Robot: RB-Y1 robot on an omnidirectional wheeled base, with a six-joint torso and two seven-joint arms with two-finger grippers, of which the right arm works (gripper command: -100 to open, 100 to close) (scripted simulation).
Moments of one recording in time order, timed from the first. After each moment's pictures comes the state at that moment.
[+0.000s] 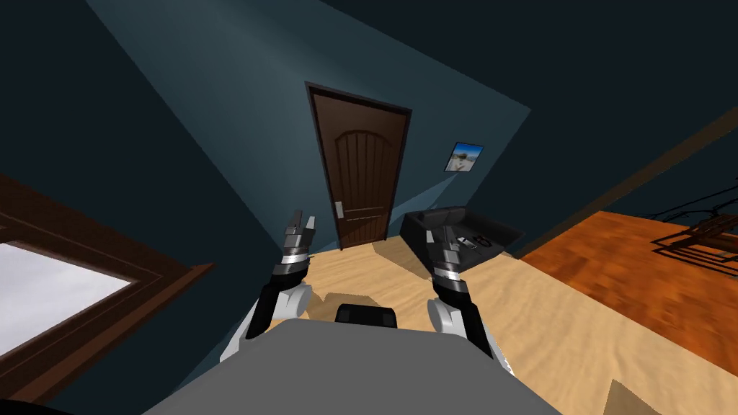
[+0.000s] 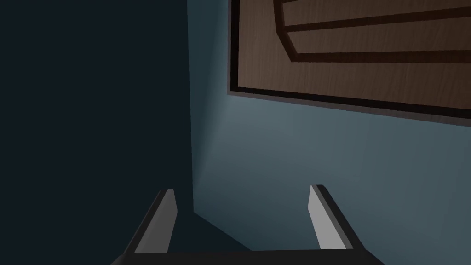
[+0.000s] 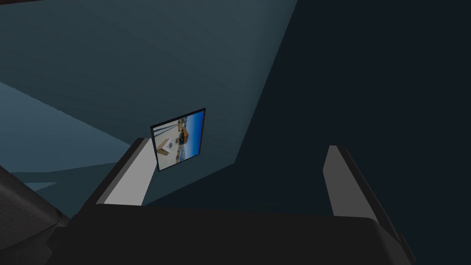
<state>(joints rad) 0.49 -0.08 0.02 -2.15 -0.11 -0.52 -0.04</state>
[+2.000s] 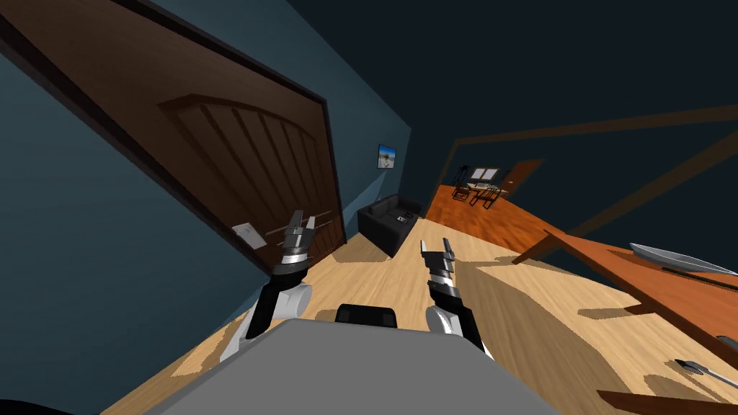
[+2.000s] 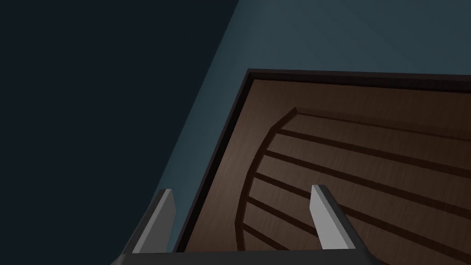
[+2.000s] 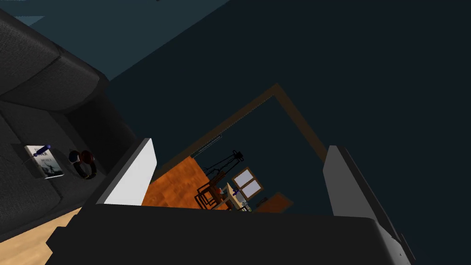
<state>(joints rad) 0.49 -0.18 0.10 -1.96 -0.45 -0.59 -0.18</state>
